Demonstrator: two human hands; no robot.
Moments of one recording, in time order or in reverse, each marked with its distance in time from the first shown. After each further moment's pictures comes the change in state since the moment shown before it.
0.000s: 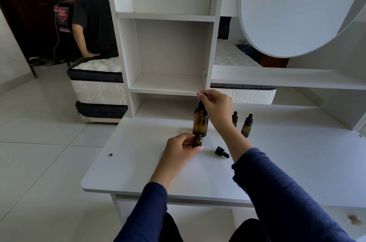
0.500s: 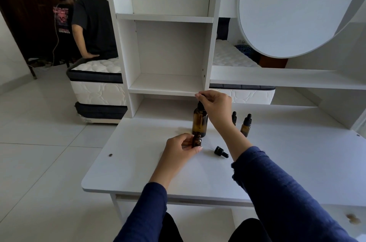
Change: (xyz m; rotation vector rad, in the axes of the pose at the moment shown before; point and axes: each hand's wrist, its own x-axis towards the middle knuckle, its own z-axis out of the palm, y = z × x) left_hand 0.000 -0.001 0.000 0.029 0.007 0.016; right_hand 0.002 -0.006 -0.003 -0.025 -0.018 0.045
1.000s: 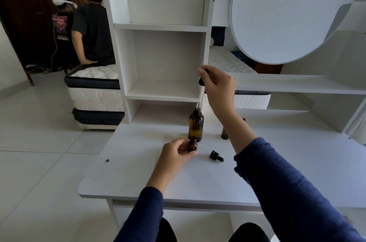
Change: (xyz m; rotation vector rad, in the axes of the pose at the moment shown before) left_hand 0.001 -0.003 0.000 0.053 0.005 0.058; right_hand 0.017 -0.056 -0.023 0.188 0.147 -0.220
